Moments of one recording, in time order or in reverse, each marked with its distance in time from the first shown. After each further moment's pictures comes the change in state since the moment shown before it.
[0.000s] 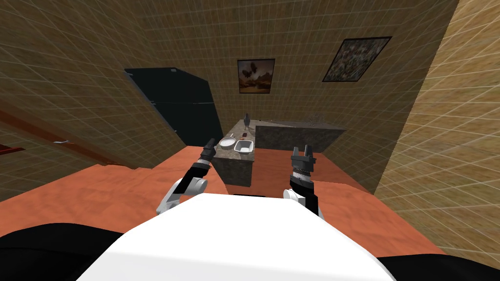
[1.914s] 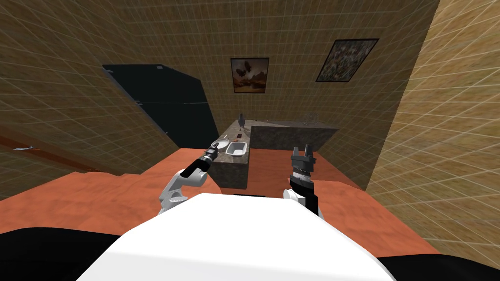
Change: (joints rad) left arm -0.131 0.073 0.023 0.005 0.020 0.560 0.084; right arm 0.000 0.000 0.000 0.000 0.000 0.000 0.000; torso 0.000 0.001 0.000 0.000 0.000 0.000
